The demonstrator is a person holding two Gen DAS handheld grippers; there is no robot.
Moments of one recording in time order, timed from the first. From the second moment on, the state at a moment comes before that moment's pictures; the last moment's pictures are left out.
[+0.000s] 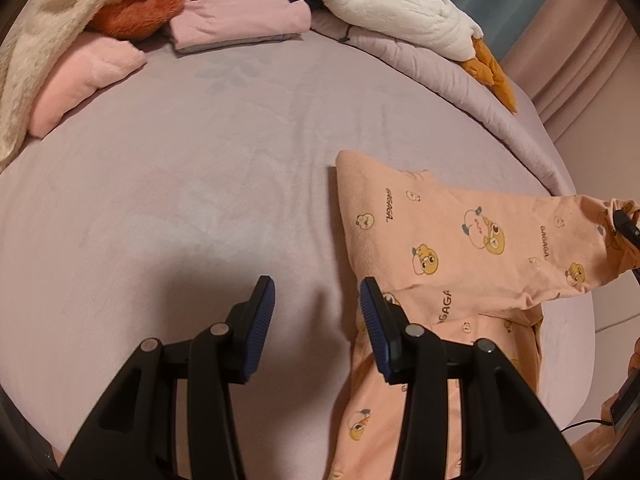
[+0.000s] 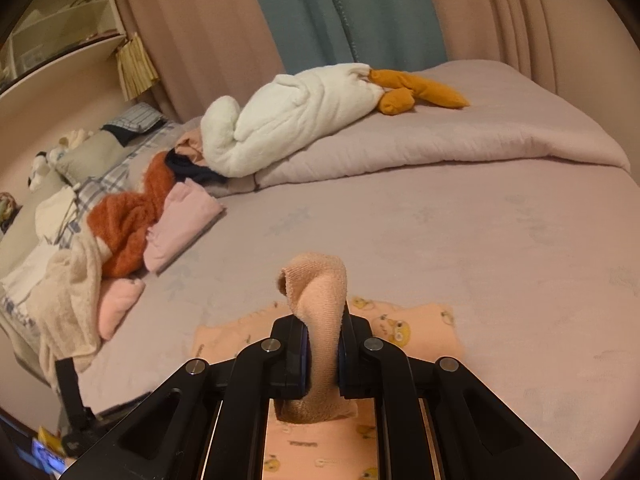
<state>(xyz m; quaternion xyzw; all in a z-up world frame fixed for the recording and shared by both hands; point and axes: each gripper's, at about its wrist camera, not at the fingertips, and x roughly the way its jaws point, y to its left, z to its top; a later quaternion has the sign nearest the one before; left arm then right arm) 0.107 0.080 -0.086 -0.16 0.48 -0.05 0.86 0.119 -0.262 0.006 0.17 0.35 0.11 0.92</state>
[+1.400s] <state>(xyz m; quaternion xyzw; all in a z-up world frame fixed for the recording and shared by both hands) 0.159 0.039 -0.124 -0.09 0.52 -0.03 0.85 0.145 -0.291 -0.087 0.16 0.47 0.06 0.86</state>
